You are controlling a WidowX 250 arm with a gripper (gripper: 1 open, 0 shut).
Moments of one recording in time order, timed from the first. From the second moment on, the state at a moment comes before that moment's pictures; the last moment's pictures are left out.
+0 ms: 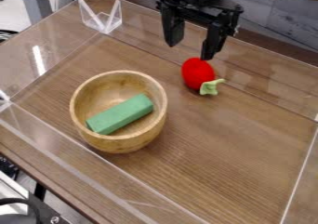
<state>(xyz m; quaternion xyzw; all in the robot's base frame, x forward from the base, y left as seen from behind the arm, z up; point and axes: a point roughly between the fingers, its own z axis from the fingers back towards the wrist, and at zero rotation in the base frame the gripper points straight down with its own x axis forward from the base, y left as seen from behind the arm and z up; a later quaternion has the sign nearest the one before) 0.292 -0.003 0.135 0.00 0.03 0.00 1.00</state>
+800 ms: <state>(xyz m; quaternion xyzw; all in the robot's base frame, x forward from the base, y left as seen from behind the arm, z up) 0.236 0.052 0.087 0.00 0.03 -0.10 0.99</state>
